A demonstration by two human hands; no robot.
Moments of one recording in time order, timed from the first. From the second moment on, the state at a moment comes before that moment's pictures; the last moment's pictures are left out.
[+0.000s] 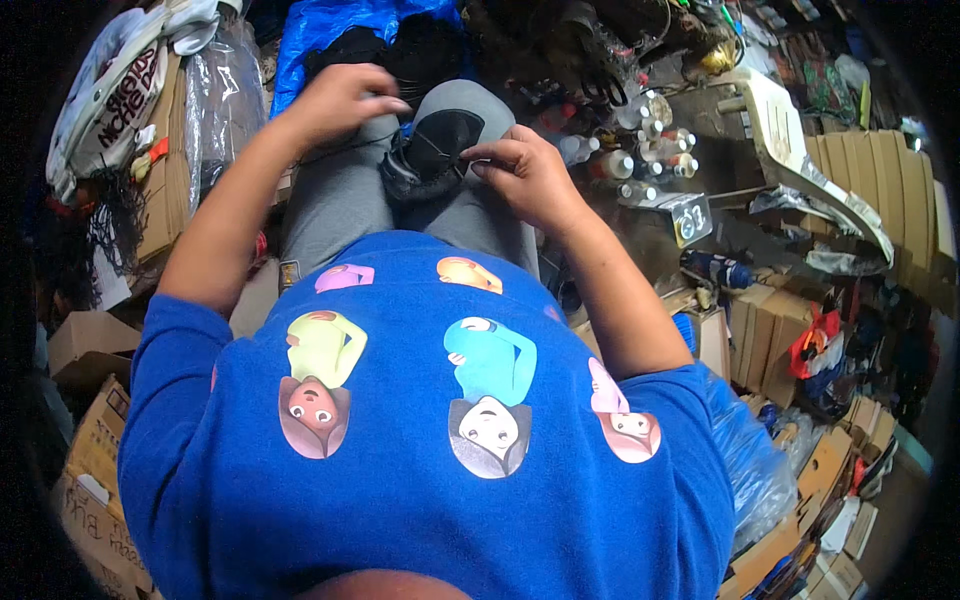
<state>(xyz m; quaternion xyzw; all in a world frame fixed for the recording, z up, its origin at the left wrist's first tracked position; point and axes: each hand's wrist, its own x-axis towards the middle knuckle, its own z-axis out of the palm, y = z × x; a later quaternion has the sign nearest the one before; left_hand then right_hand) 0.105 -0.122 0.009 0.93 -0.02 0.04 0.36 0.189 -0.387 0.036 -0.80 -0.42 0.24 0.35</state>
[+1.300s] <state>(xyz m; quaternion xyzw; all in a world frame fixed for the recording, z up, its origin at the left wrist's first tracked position) 0.052 -0.178 0.002 0.91 0.02 0.18 0.38 0.189 -0.398 0.032 -0.80 -0.38 0.36 0.31</state>
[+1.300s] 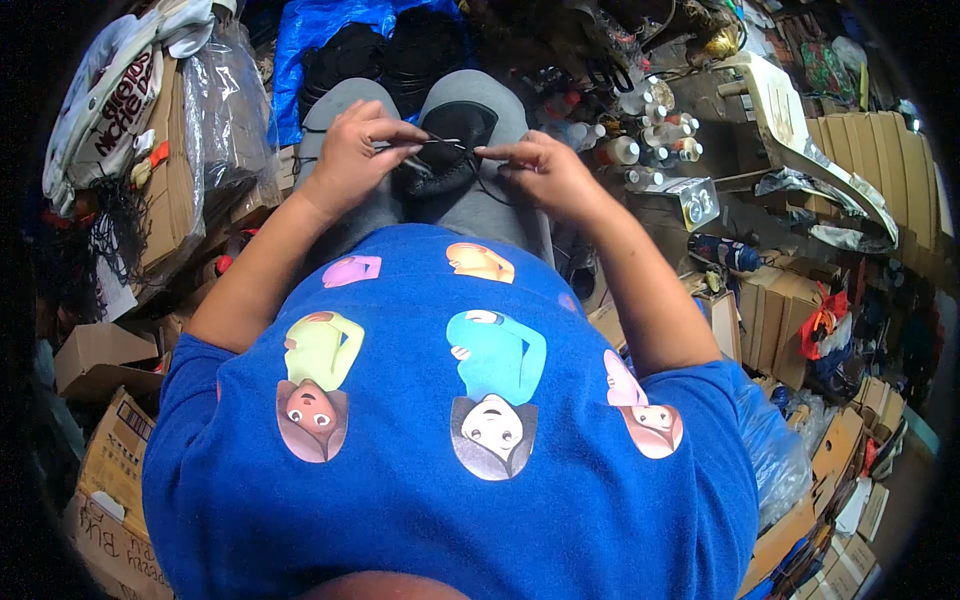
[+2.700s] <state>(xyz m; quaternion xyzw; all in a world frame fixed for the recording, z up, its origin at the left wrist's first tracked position) 0.092 -0.173 -0.019 0.86 -0.05 0.02 0.50 0.234 -0.384 0.018 -0.70 -0.35 0.52 0.33</state>
